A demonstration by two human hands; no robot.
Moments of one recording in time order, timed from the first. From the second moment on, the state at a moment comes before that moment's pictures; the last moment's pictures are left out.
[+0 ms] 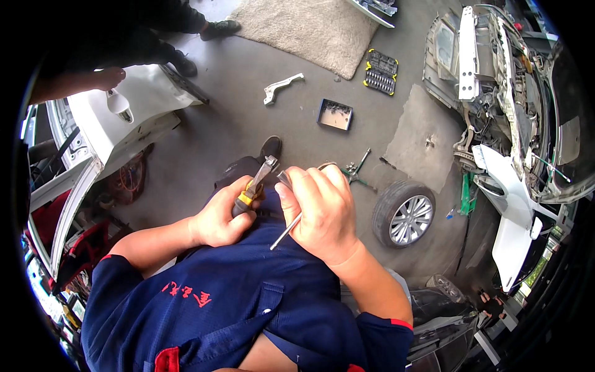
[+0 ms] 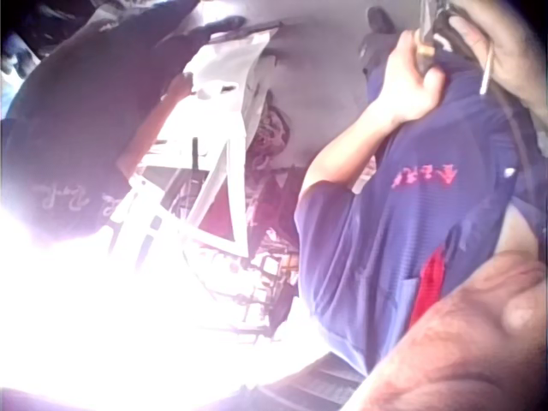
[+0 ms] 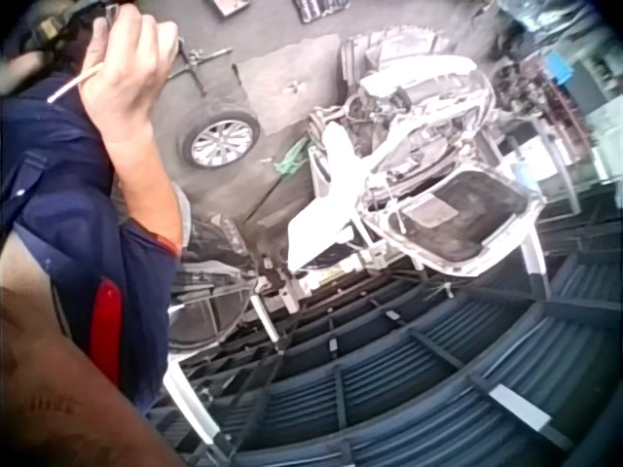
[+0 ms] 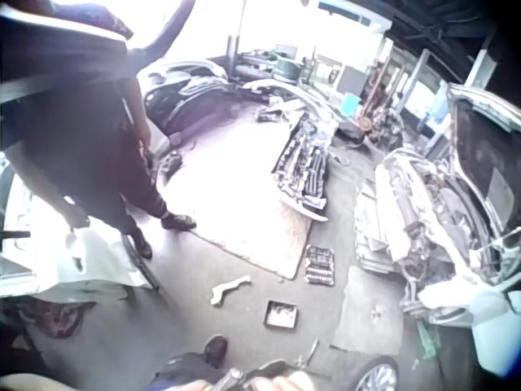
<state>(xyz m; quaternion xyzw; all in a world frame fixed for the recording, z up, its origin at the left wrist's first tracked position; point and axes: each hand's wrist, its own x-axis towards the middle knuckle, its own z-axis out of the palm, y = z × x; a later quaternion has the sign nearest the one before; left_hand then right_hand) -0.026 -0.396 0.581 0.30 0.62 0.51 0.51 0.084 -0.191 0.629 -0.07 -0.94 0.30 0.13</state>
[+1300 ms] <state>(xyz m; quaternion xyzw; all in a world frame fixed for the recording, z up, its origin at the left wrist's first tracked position) -0.032 -0.395 0.579 0.31 0.64 0.51 0.49 0.078 -0.195 0.617 -0.09 -0.85 0.51 0.12</state>
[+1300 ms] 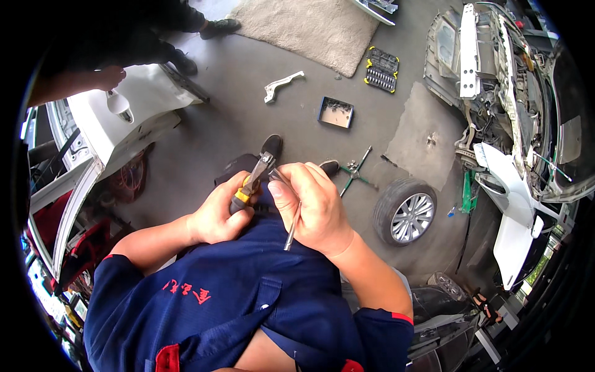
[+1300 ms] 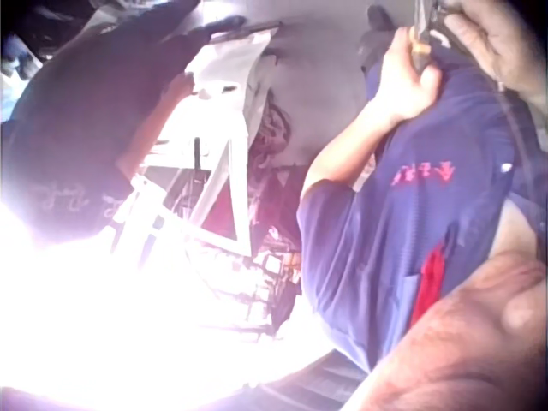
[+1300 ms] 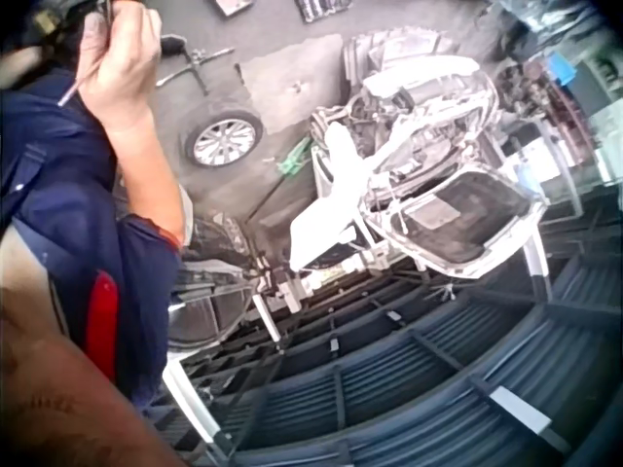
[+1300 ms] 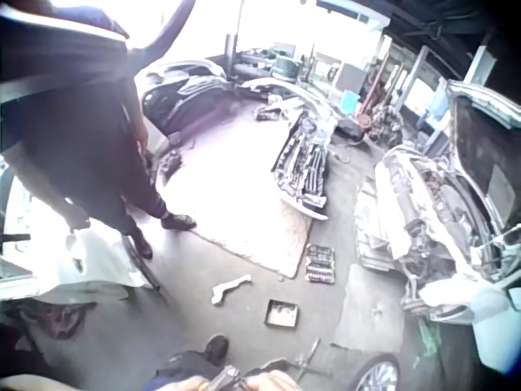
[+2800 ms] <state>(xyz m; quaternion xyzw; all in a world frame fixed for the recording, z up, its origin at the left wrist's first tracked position) -0.034 -0.403 0.580 0.26 0.61 0.54 0.52 0.060 -0.197 0.625 -0.03 -0.97 0.22 0.13</state>
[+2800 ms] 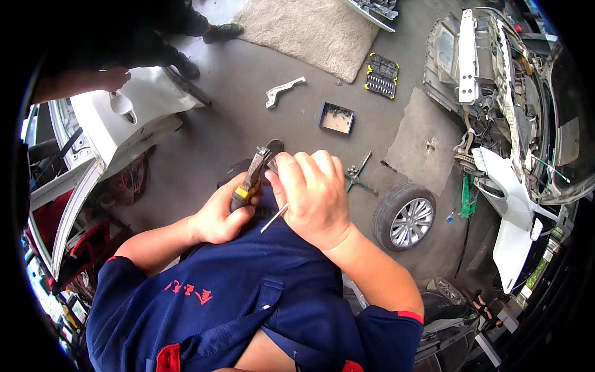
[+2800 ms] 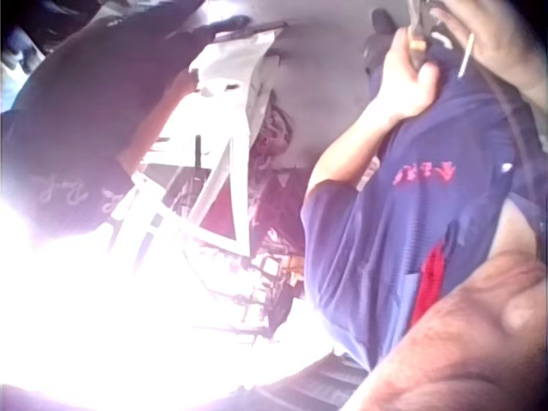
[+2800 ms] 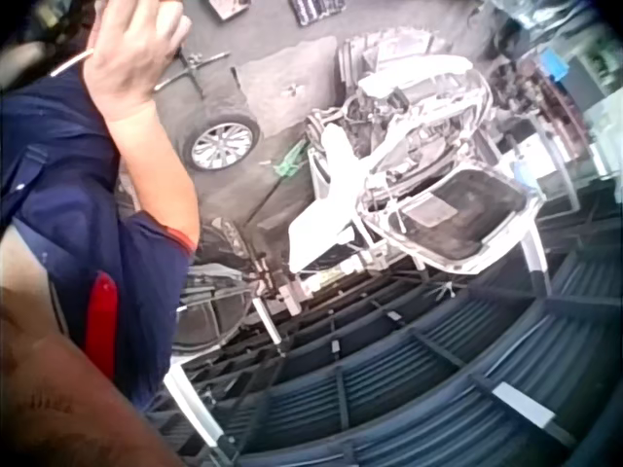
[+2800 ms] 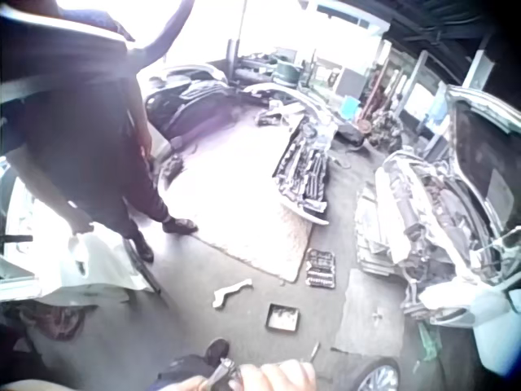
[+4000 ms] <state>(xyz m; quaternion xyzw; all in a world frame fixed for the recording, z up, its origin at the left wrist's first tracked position) -0.157 -0.270 0.625 0.83 0.31 0.40 0.22 0.078 -0.232 0.634 -0.15 -0.38 -0.84 0.35</state>
